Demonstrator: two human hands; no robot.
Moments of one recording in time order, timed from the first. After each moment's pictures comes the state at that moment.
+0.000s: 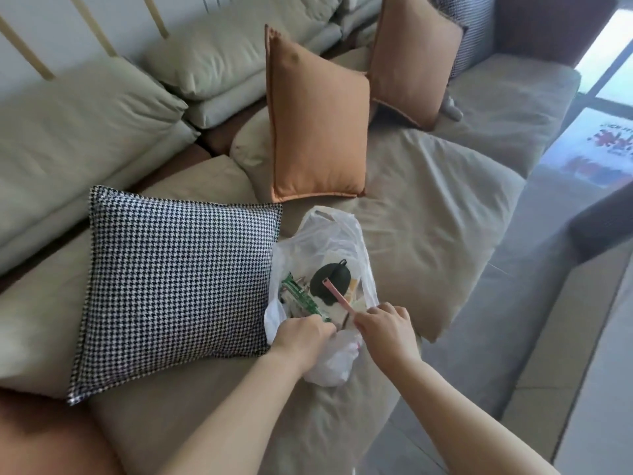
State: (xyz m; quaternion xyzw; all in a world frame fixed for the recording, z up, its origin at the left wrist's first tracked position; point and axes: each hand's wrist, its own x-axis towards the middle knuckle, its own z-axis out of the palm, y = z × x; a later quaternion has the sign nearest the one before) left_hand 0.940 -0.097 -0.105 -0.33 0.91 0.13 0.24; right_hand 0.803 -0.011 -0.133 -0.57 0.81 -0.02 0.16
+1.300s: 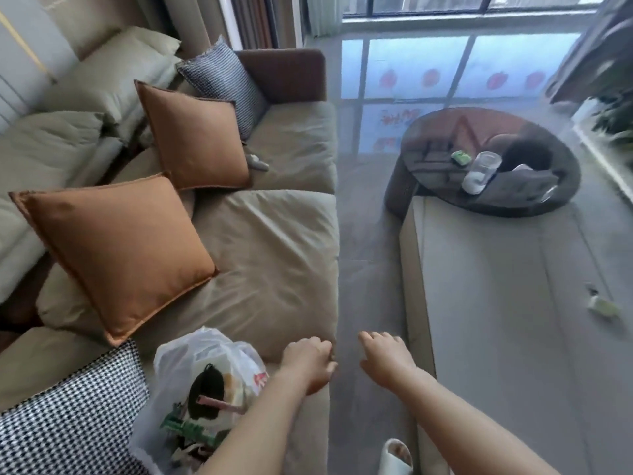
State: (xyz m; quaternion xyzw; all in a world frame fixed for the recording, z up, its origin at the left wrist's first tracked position) left_hand 0.713 -0.001 -0.031 -0.10 0.94 0.12 0.30; right_hand 0.639 0.144 -0.063 -0.29 0.91 0.01 0.29
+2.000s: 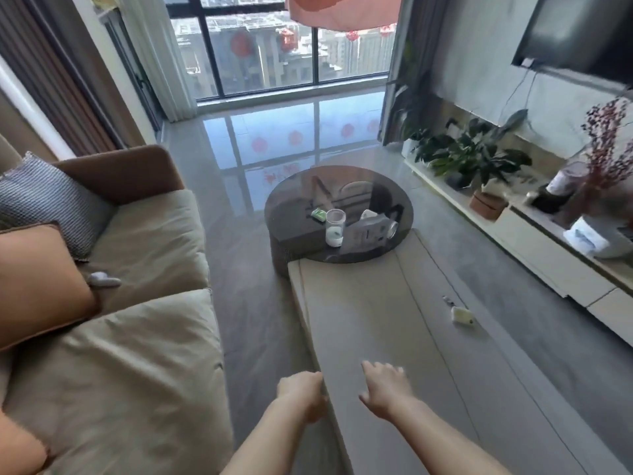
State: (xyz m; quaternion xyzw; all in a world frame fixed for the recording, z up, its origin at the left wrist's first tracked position) left_hand 0.477 0.199 0.002 0.06 0.93 0.03 0.35; right_hand 0.472 0.362 -0.026 -0.06 0.96 -0.03 0.27
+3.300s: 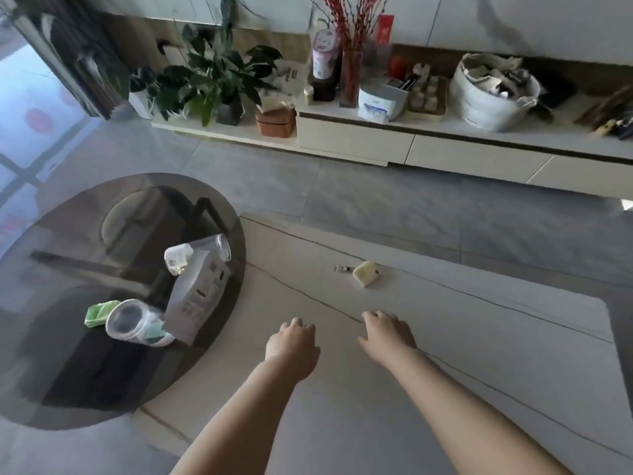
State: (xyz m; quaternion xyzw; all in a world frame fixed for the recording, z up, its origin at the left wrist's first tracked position) left_hand 0.094 0.433 -0.135 0.45 0.82 -0.09 0.33; right_hand 0.222 0.543 -0.143 0.43 0.84 -0.21 0.25
